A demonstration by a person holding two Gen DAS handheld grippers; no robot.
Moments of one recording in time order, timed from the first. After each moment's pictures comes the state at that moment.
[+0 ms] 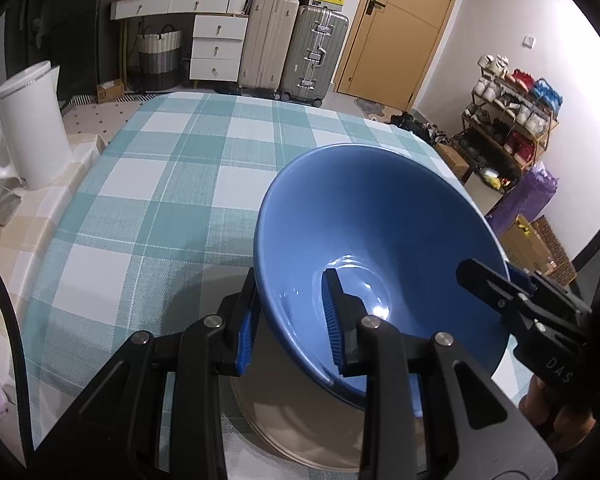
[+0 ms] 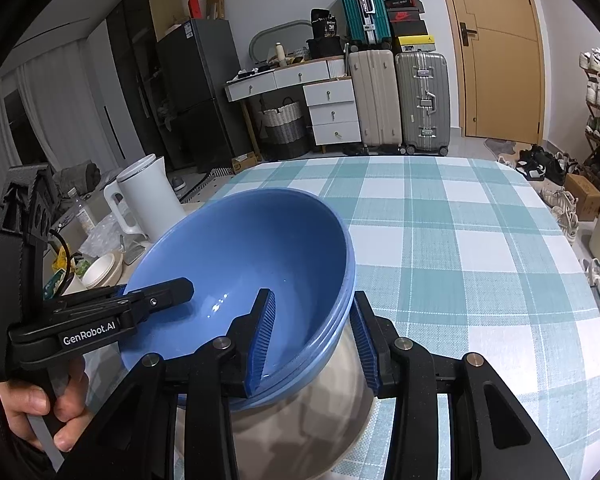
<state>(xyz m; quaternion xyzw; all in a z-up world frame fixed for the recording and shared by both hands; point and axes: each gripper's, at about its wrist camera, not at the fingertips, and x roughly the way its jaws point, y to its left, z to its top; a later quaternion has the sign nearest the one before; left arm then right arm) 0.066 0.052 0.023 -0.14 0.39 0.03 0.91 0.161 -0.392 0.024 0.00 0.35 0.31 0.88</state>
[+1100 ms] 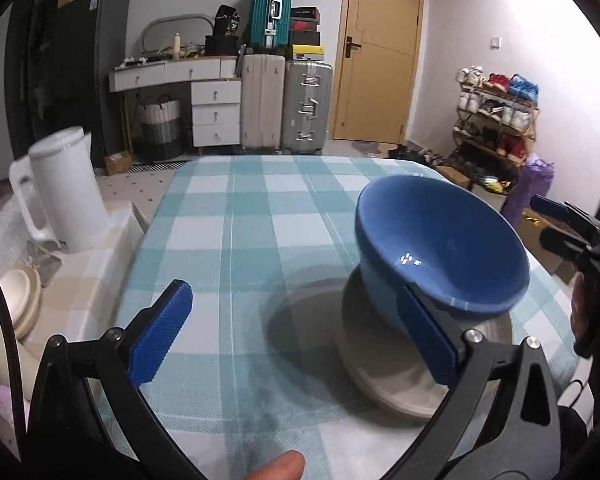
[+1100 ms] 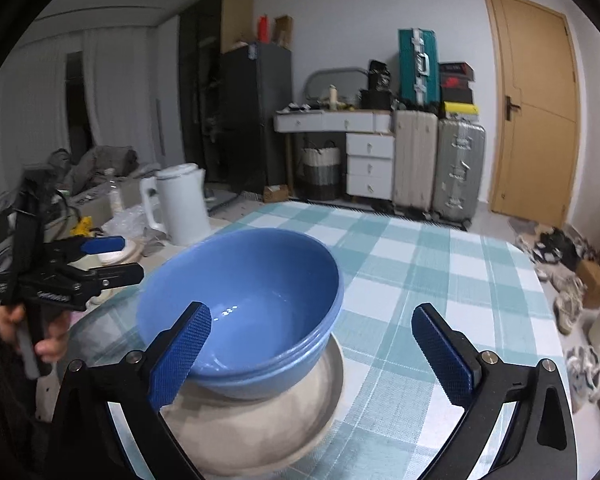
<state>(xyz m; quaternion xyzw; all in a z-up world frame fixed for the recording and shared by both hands) -0.019 0.118 0.033 -0.06 0.28 0.03 0.96 0.143 -0.431 0.047 -0.07 0.23 0.39 0.89</state>
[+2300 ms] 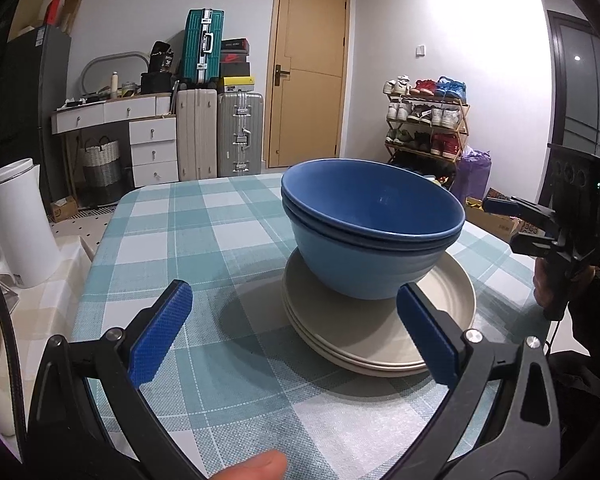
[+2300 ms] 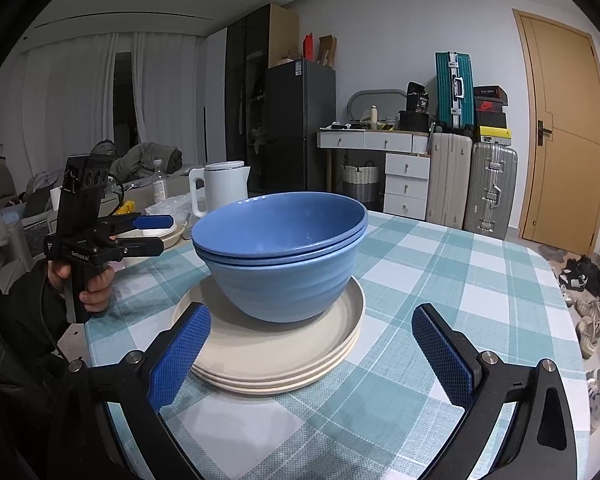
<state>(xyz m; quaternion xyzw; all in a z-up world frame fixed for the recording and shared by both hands) -0.054 0.096 -0.003 -0.02 0.21 -0.09 0.97 0.093 -0.480 -0.003 -0.08 0.18 0.45 0.87</state>
